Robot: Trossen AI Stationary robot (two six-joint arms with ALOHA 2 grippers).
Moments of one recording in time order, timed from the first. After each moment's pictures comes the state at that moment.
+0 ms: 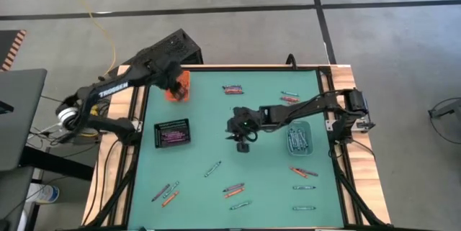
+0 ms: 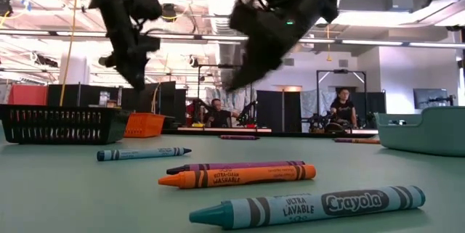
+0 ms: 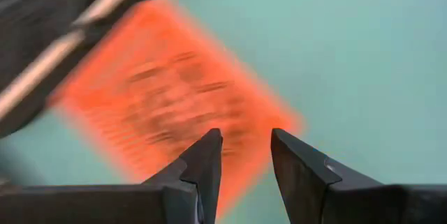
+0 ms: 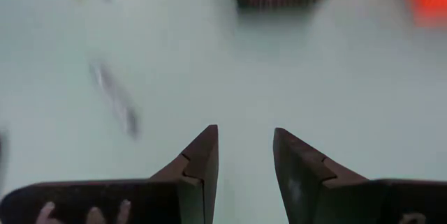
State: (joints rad) left arm 0.74 1.25 0.92 -0.68 -0.07 -0.04; right arm -0.01 1.79 1.16 -0.15 -0.06 -0.06
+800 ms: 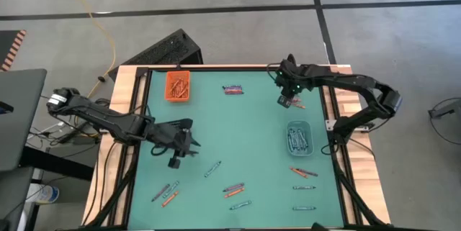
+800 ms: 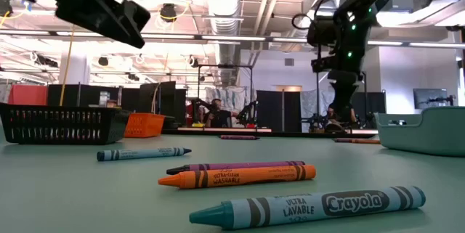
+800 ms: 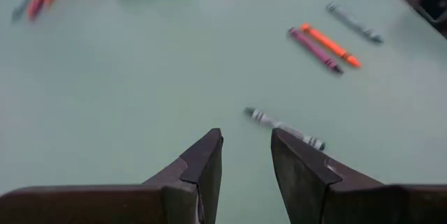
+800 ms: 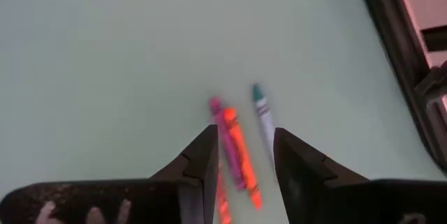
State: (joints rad) left arm -0.27 1.05 0.61 -0.13 -0.10 0.05; right arm -0.66 1.45 0.95 -0.74 0.16 -0.15
